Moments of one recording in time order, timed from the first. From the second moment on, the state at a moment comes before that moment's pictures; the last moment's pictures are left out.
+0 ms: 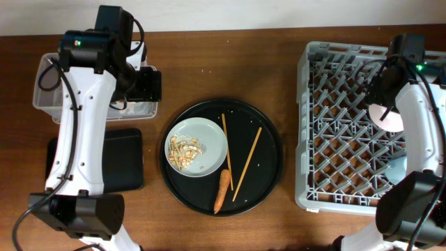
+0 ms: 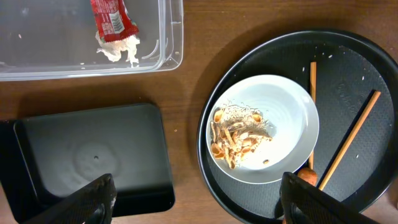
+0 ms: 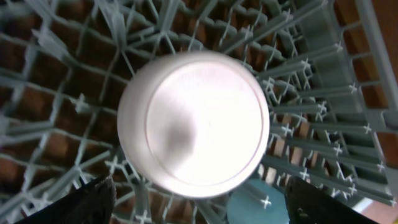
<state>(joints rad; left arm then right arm) -0.11 1.87 2.12 -1.56 0.00 -0.10 -0.25 1.76 1.58 -1.02 0.41 0.21</state>
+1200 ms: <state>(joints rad) -0.11 1.87 2.12 -1.58 0.00 -0.10 -0.30 1.58 1.55 -1.21 -0.05 0.18</state>
